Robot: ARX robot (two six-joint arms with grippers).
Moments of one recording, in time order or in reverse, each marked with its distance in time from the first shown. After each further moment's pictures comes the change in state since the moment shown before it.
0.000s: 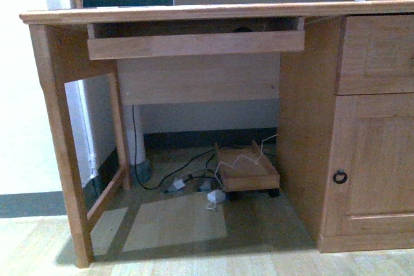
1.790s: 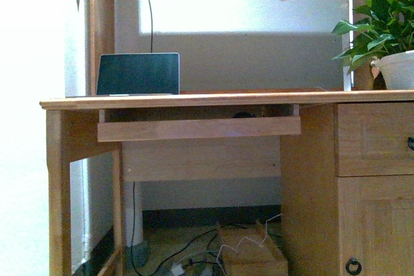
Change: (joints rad) left arm 0.000 0.000 0.000 0.000 0.000 0.000; right arm 0.000 0.000 0.000 0.000 0.000 0.000
